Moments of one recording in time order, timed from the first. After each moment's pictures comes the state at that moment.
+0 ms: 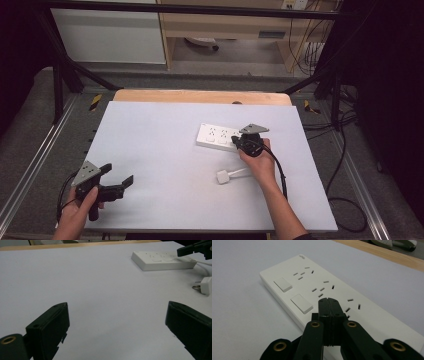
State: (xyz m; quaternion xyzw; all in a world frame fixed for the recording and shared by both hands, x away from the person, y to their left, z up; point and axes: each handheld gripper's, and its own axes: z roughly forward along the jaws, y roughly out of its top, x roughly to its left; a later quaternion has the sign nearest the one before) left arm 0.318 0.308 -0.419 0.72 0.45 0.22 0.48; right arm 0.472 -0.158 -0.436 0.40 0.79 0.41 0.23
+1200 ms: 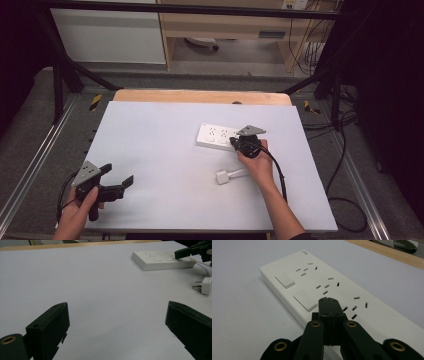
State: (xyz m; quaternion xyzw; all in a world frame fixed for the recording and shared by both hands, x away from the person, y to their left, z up) left arm 0.318 0.307 -0.419 0.72 0.45 0.23 0.48; right arm 0.473 -0.153 -0.443 0.39 0.79 0.41 0.23
